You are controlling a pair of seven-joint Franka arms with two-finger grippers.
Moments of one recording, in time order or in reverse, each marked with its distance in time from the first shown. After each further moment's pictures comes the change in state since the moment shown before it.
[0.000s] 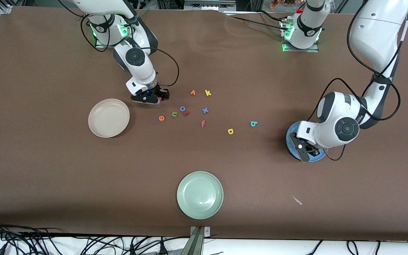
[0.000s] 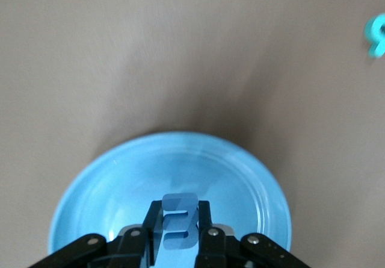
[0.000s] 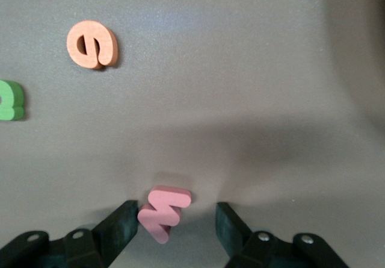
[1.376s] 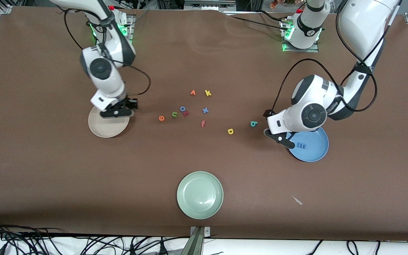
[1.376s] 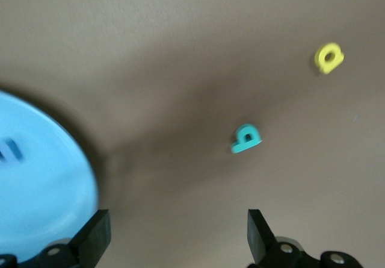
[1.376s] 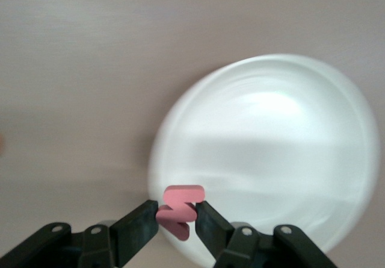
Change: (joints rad) left arm 0.036 -0.073 -0.301 -0.023 -0.002 -0.215 -0.976; right arm -0.002 -0.131 -0.323 0.111 -0.029 -0.293 -0.620
